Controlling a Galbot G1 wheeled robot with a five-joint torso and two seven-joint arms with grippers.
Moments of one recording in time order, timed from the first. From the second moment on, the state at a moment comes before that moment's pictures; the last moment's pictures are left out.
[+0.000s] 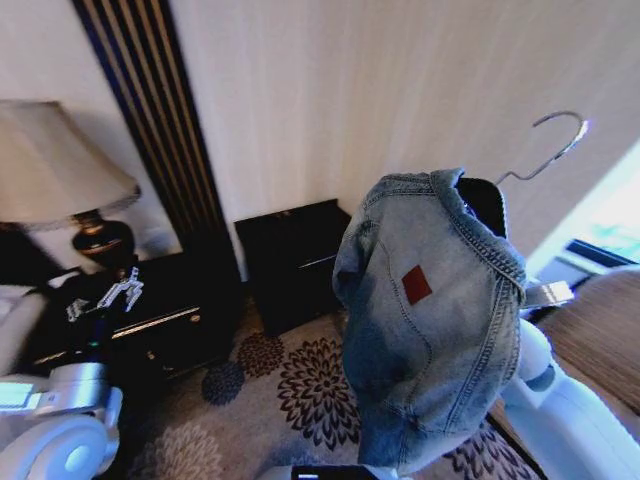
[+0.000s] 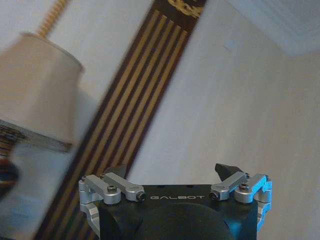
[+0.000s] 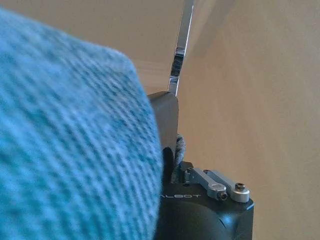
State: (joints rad) left arm 1.63 -1.40 -1.08 -2.50 -0.89 0.15 -0.07; right arm -1.17 0.83 0.55 2.34 0.77 0.17 0.27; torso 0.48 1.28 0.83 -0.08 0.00
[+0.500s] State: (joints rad) left arm 1.63 -1.41 -1.08 -2.49 -0.90 0.15 -0.07; right arm -1.17 0.83 0.56 2.33 0.77 0.17 0.28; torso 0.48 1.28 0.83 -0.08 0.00
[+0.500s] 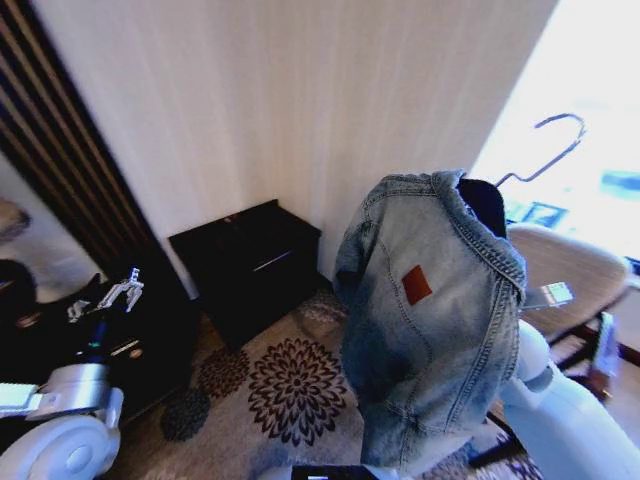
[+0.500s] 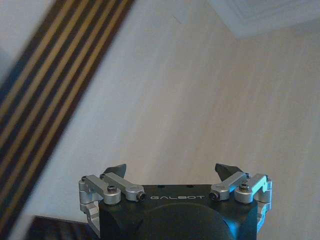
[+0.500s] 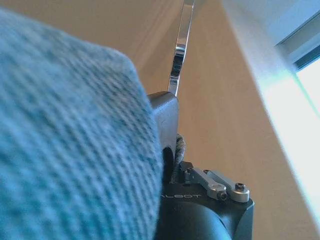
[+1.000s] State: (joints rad) left arm 1.63 -1.41 -1.10 -2.49 -0.90 0.14 -0.06; right arm -1.19 0.84 0.57 2.34 0.75 0.16 0.34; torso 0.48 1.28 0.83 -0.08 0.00
